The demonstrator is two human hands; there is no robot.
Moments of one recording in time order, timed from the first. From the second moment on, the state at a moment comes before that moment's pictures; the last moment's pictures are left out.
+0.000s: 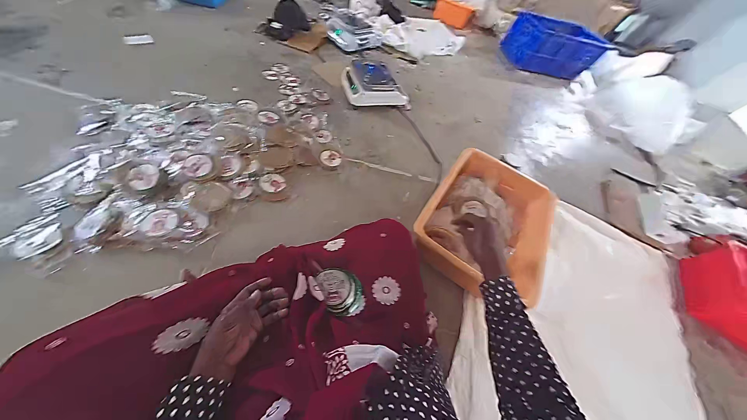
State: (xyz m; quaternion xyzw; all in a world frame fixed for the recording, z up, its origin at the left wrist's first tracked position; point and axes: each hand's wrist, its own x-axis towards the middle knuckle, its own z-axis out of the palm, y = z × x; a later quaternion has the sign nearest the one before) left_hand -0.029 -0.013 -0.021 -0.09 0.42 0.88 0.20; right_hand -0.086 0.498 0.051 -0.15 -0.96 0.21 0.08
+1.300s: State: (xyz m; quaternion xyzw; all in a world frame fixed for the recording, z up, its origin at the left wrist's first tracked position) left_hand -0.214 -0.054 -0.027 -0.36 0.50 0.79 -0.03; right_hand -0.164 0.309 -0.004 0.05 -0.96 0.26 0.01
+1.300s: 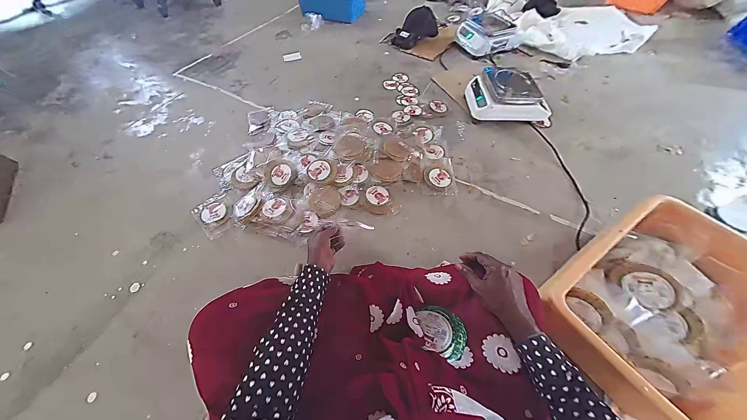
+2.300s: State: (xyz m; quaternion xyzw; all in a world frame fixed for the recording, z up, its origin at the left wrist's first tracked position) left_hand 0.004 0.006 0.015 -0.28 0.40 0.87 0.07; right_hand -0.072 0.268 0.040 0.13 -0.94 0.30 -0.05
